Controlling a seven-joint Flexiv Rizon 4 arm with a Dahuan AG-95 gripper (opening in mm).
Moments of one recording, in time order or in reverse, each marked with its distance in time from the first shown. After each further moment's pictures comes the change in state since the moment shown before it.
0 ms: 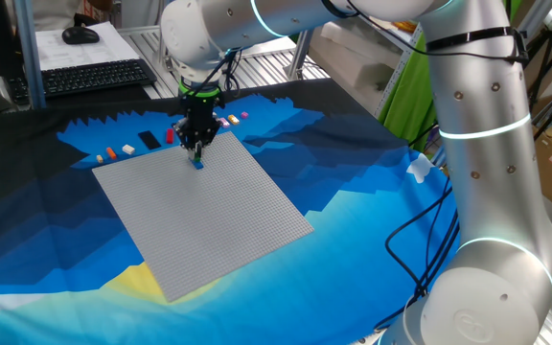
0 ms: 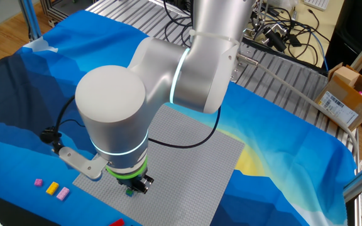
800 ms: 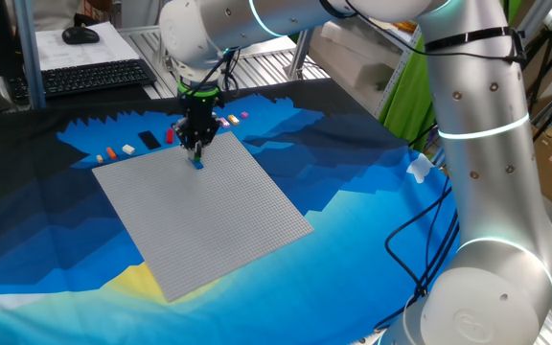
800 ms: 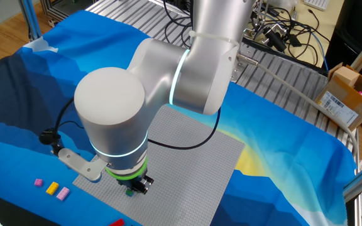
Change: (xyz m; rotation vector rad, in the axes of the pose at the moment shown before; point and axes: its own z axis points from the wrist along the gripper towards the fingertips) arm -0.001 0.000 0.000 0.002 0.008 -0.002
